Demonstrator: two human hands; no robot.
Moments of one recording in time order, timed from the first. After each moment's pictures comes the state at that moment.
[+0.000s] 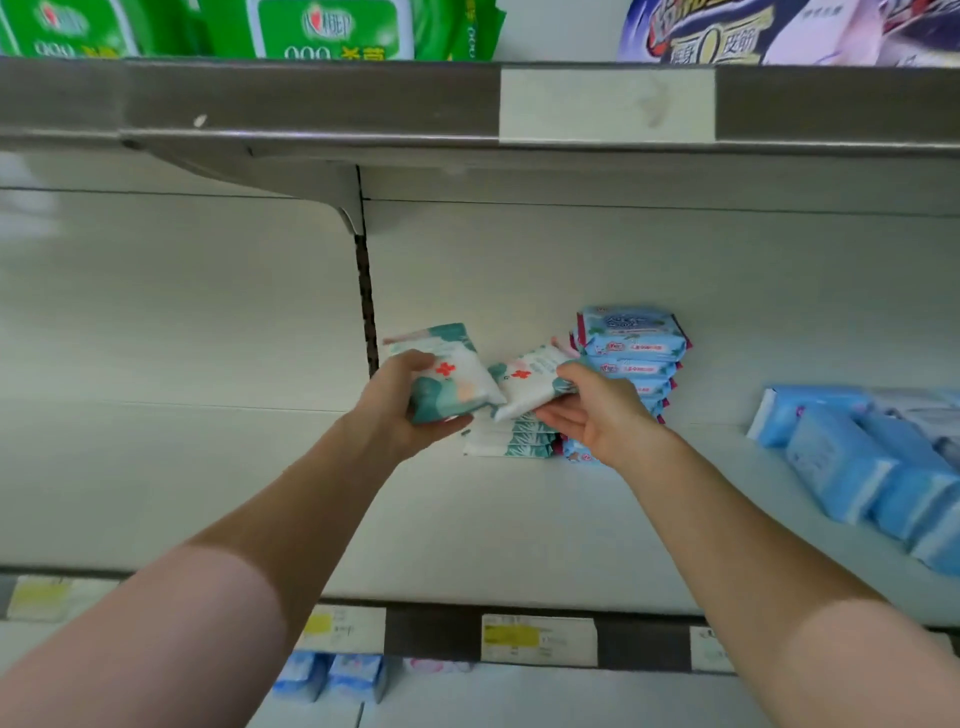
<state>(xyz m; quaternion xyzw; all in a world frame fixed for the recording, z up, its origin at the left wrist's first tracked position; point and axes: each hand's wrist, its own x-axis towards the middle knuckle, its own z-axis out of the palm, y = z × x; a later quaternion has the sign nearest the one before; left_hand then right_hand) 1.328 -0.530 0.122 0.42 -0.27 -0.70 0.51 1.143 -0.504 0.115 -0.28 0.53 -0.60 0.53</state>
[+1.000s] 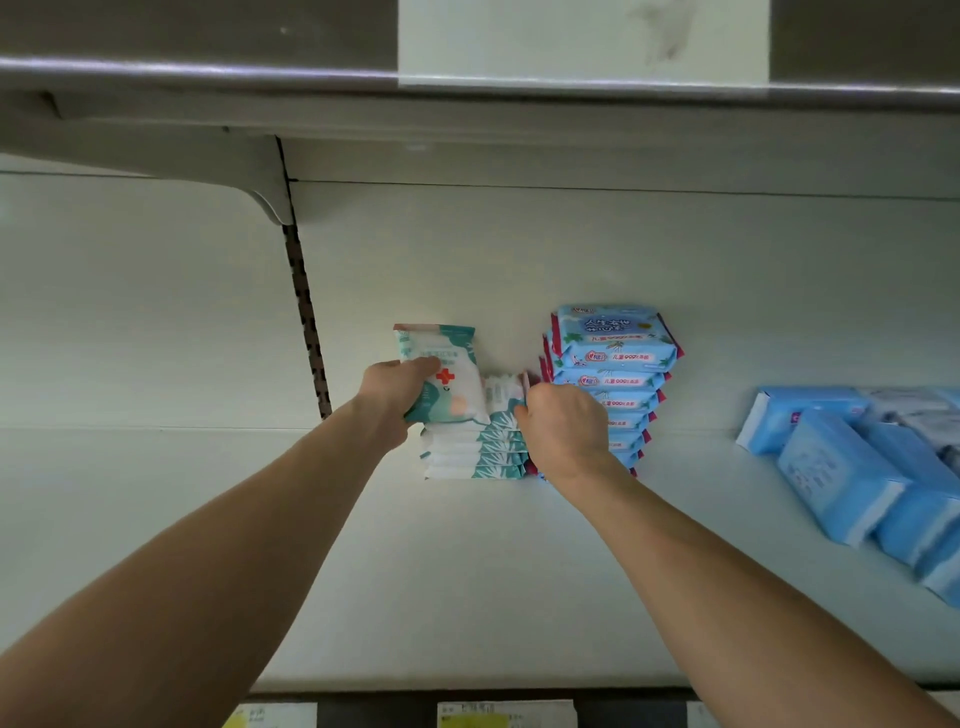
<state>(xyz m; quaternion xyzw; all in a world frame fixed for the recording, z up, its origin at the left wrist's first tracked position) 1.282 -0.618 0.101 0.54 -0.39 -0.58 0.47 1.132 -0.558 0.081 -0.63 0.76 -0.16 -0.10</state>
